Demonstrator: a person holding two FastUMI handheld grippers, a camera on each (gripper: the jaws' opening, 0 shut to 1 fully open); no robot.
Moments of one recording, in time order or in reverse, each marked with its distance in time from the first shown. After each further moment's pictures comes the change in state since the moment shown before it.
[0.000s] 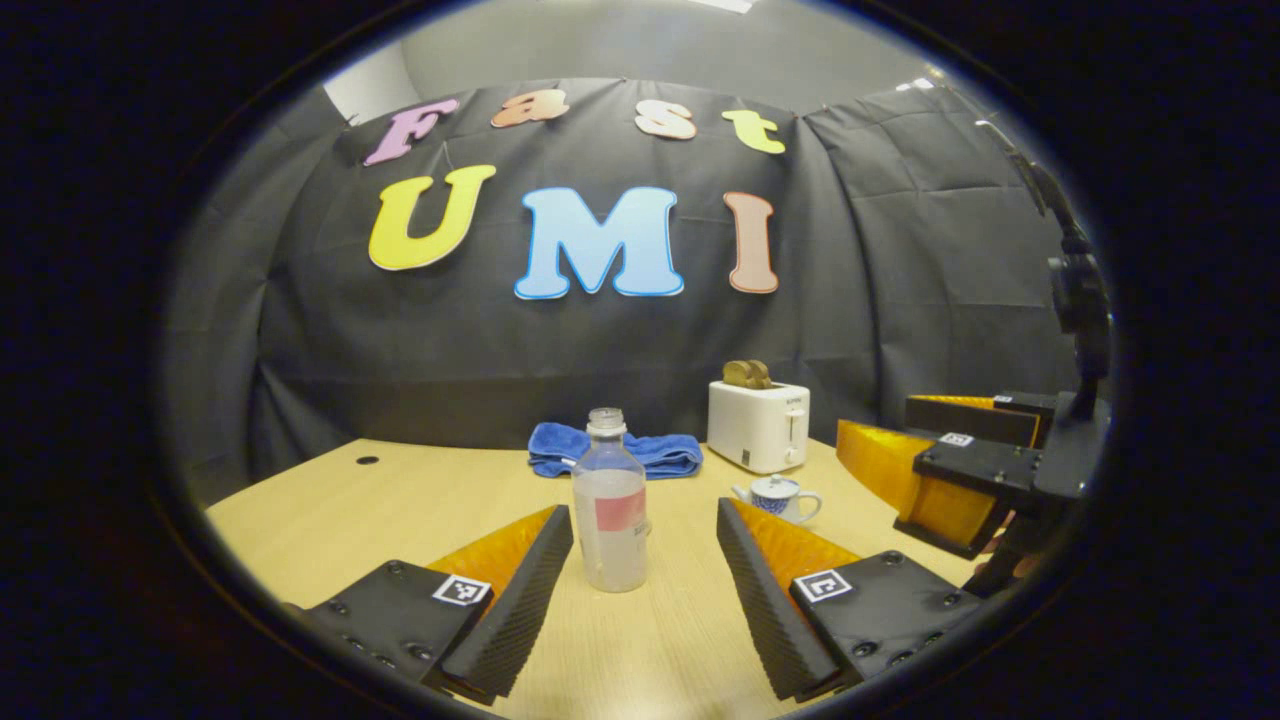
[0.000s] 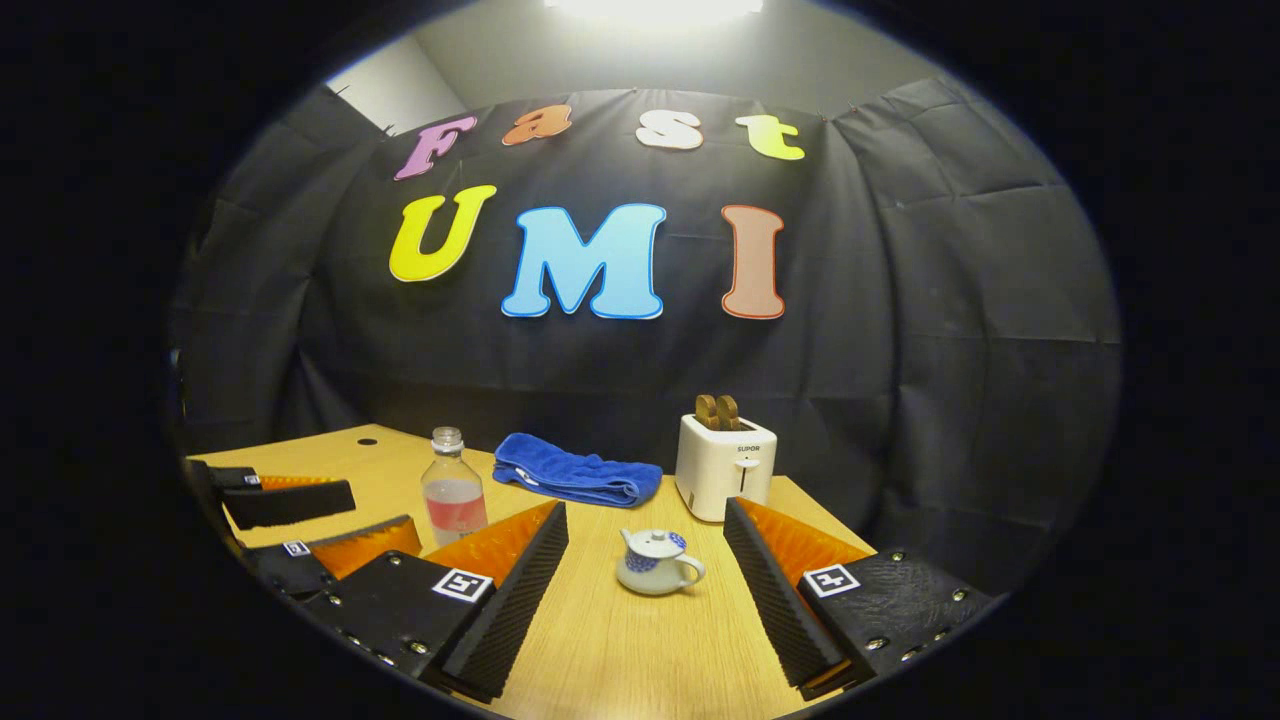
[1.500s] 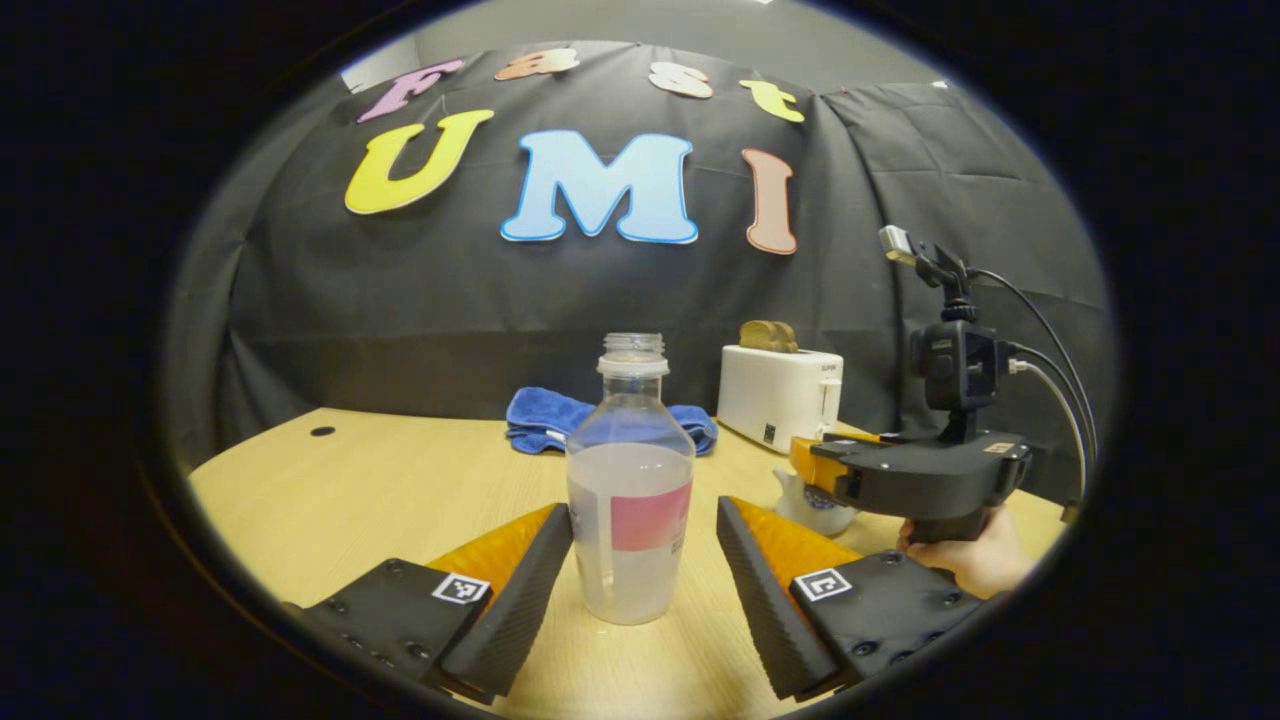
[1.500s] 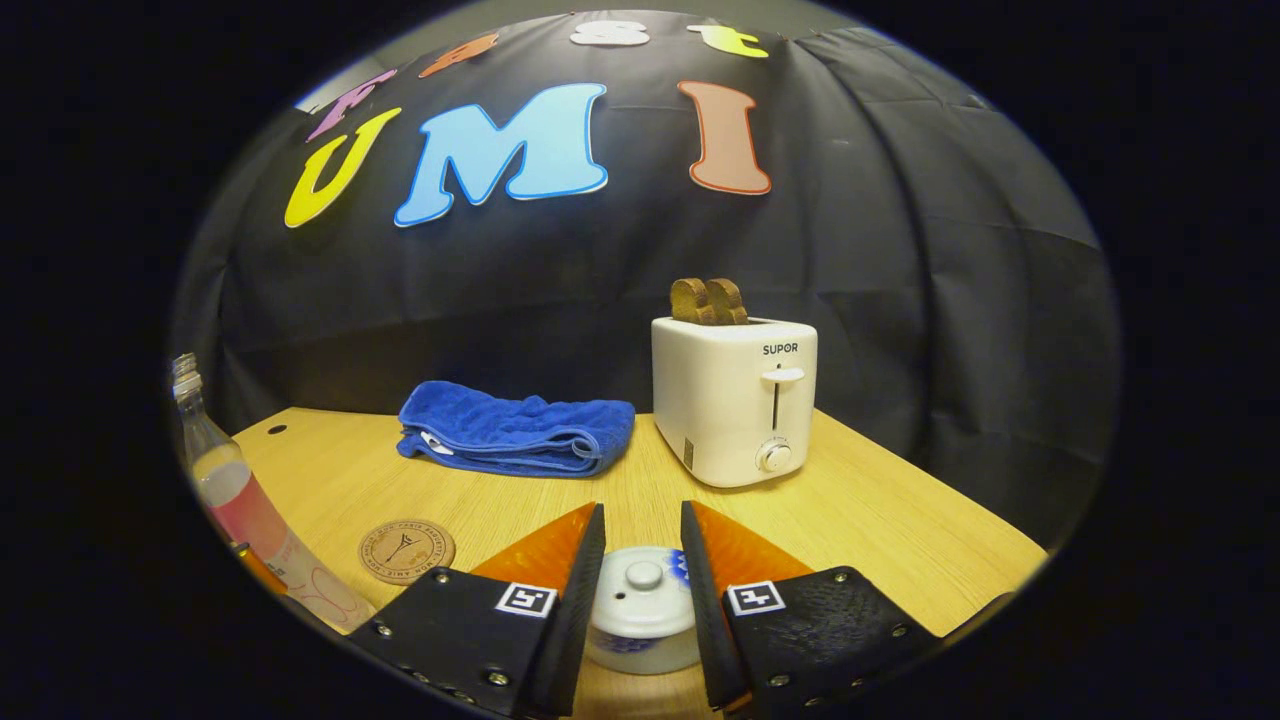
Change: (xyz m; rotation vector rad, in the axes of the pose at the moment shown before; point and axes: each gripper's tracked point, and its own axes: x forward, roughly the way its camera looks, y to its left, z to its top) left arm 0.095 0.024 -0.049 -0.042 0.072 -0.047; right arm 0.177 -0.023 -0.106 0.096 0.202 -0.122
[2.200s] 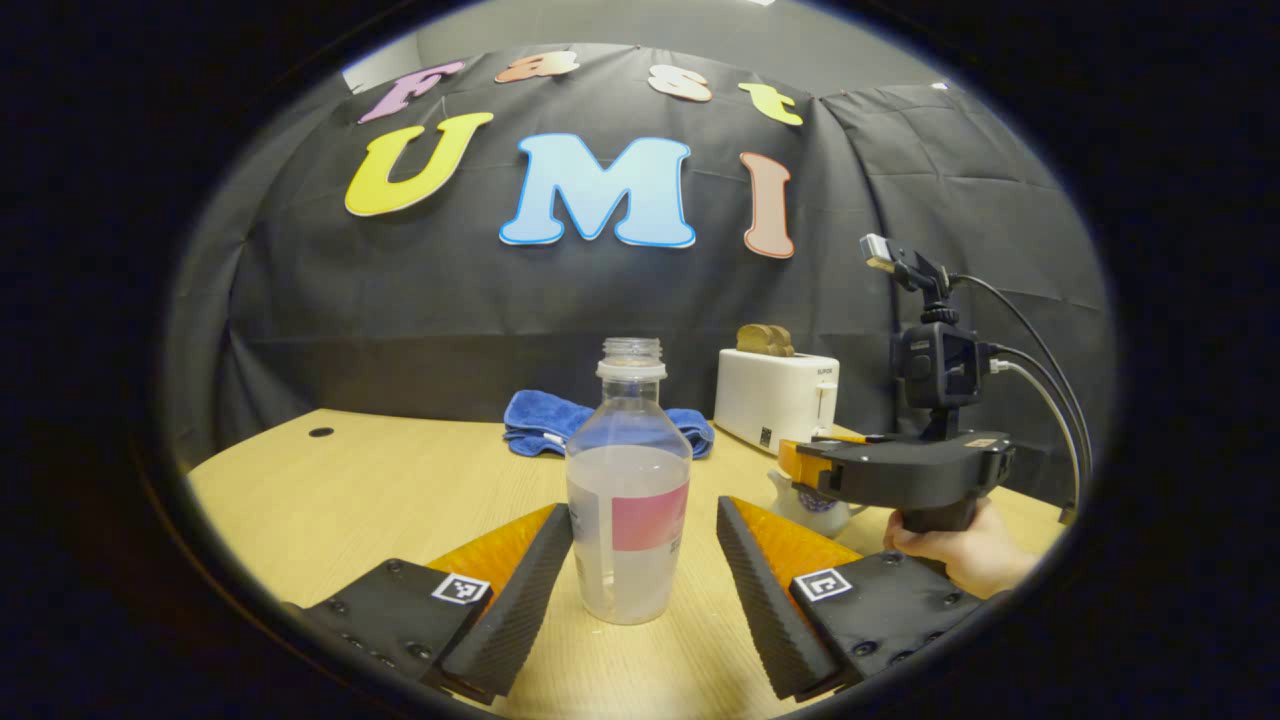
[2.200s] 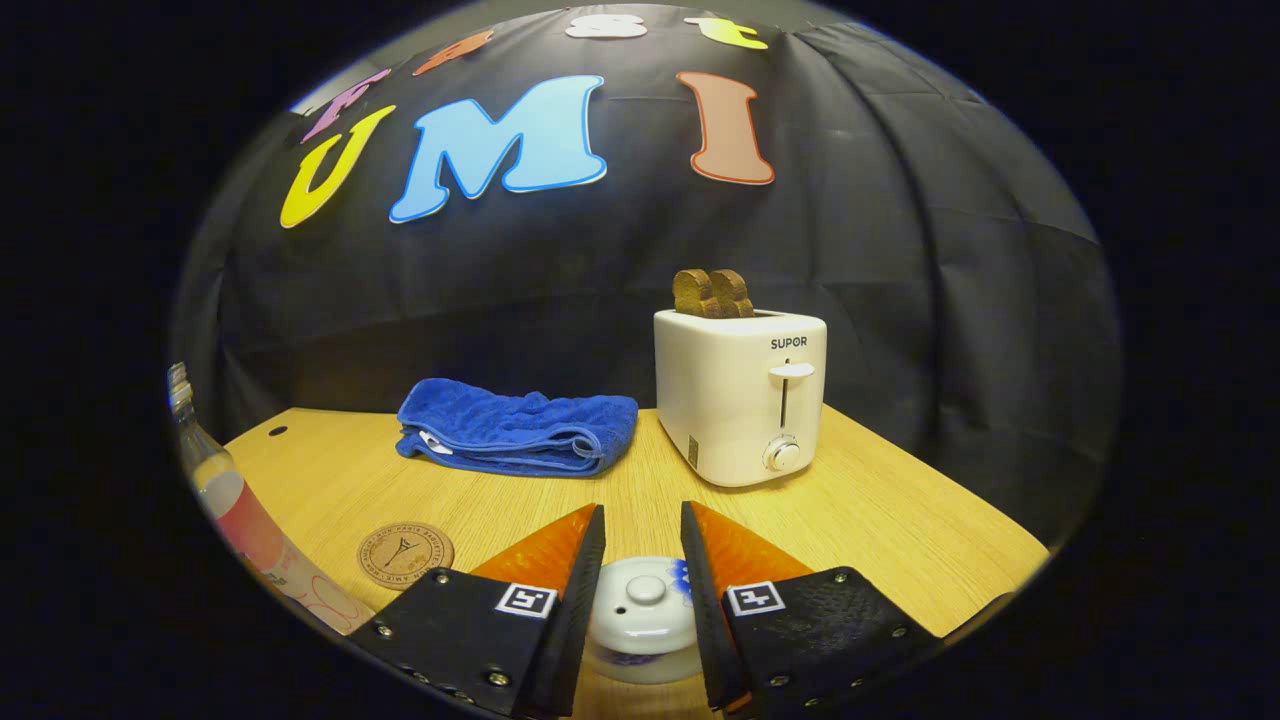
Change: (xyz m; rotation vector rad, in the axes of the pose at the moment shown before) left arm -0.006 -0.002 0.005 -0.006 -0.016 -0.008; right arm 0.012 -0.001 0.006 0.040 0.017 0.006
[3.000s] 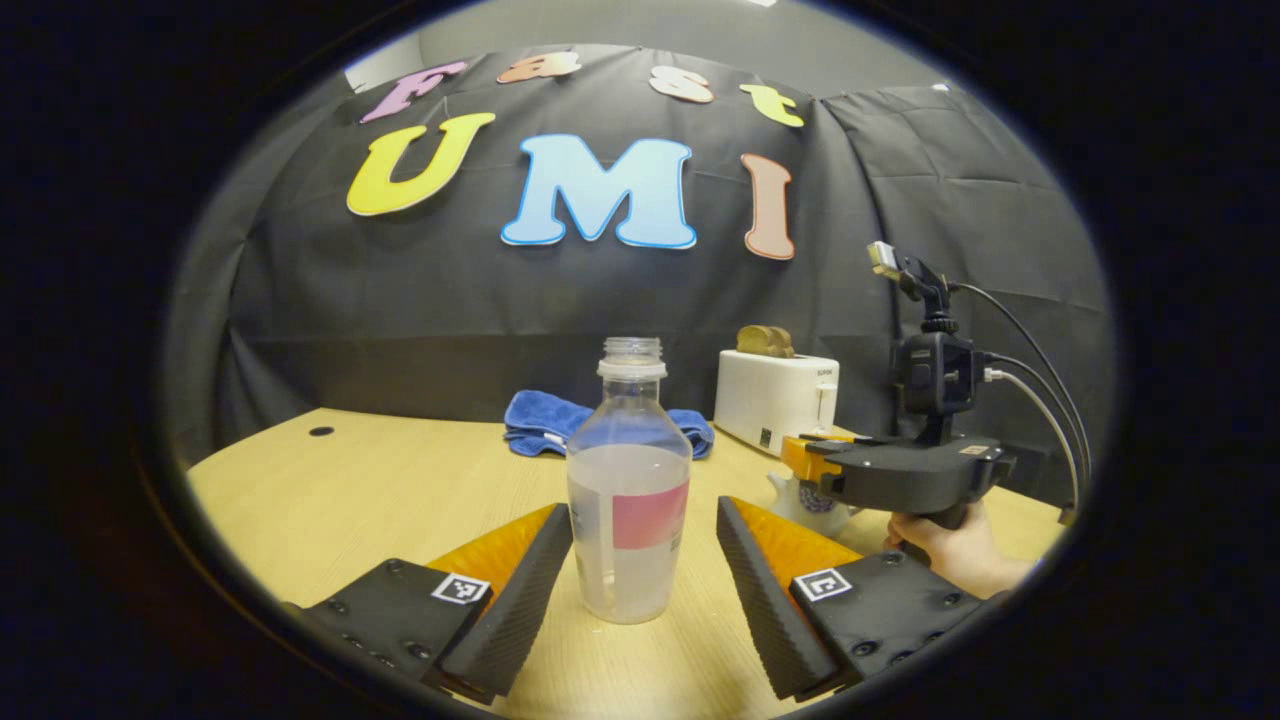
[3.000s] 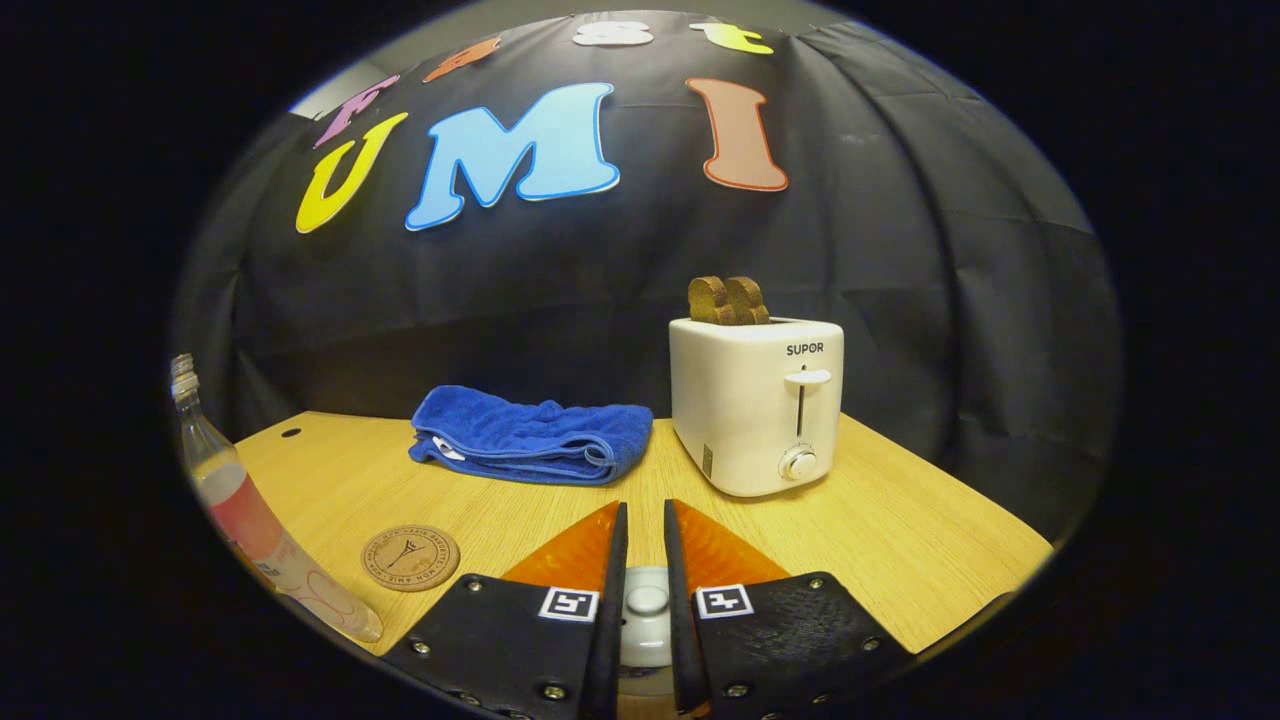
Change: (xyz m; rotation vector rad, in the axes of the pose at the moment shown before) left arm 0.001 0.001 -0.002 0.000 0.000 0.002; right arm 0.005 0.006 -0.006 -0.069 -0.041 0.057
